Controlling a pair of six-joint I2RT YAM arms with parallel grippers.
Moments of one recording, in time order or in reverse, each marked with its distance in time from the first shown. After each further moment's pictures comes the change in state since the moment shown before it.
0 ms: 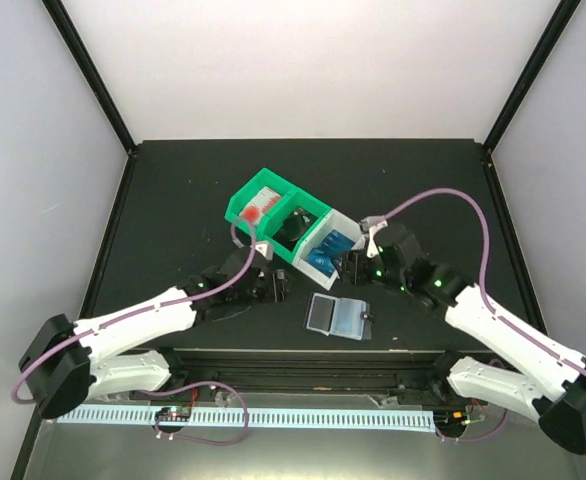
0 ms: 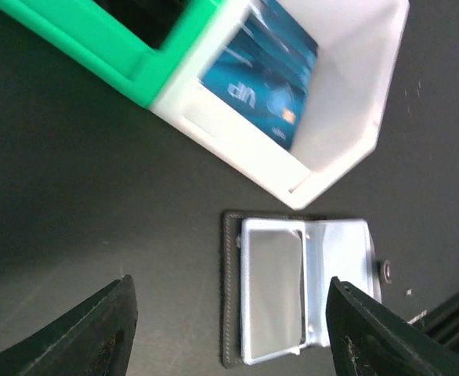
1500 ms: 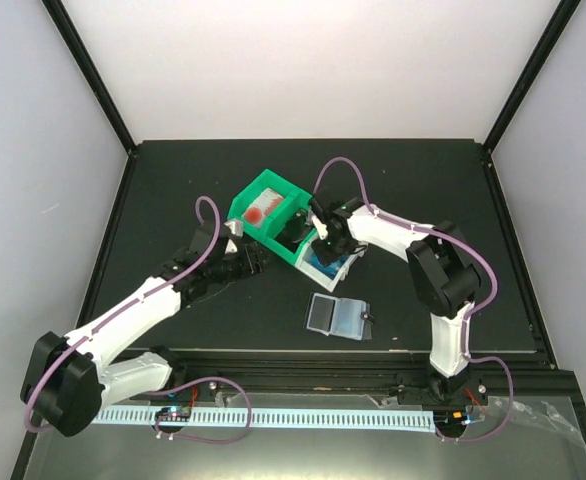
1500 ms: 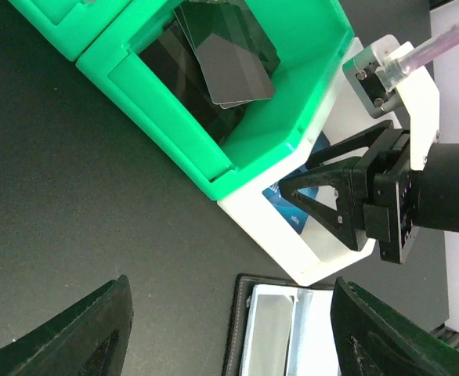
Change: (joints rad) left arm 0.365 -0.091 0.013 -0.037 0.233 0.007; right arm -0.101 1.007 0.646 -0.334 0.010 -0.512
